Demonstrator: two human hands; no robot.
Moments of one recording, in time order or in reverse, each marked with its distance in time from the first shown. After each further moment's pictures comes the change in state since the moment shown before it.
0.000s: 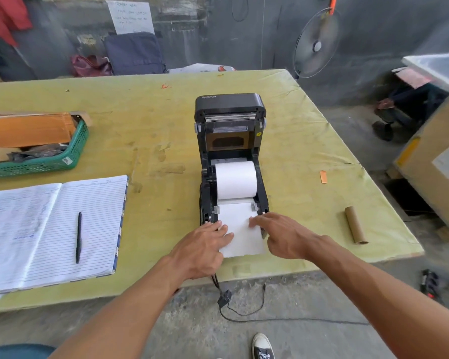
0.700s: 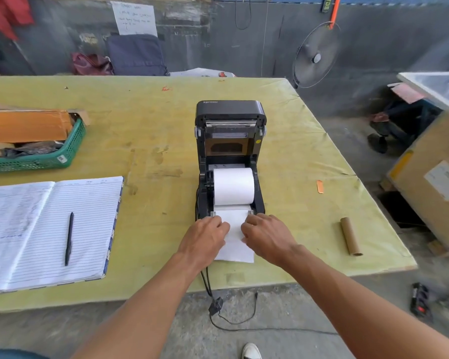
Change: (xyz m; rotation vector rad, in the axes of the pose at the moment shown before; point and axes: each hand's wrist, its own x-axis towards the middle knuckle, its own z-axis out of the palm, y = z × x) left_hand 0.033 0.010 -0.004 0.106 0.208 -0.149; right_hand 0.033 -0.006 0.024 -0.382 0.310 -0.123
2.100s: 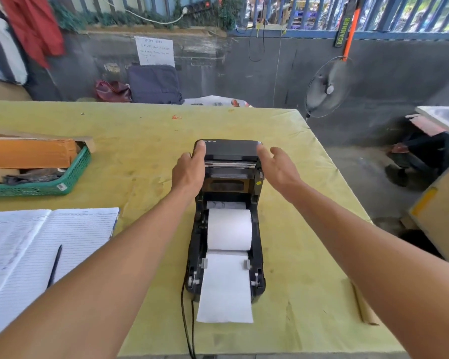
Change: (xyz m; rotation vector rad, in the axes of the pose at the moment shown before) left_hand 0.171 -0.057 -0.126 -0.897 0.456 -0.863; right_hand 0.149 0.105 -0.134 0.898 0.295 0.627
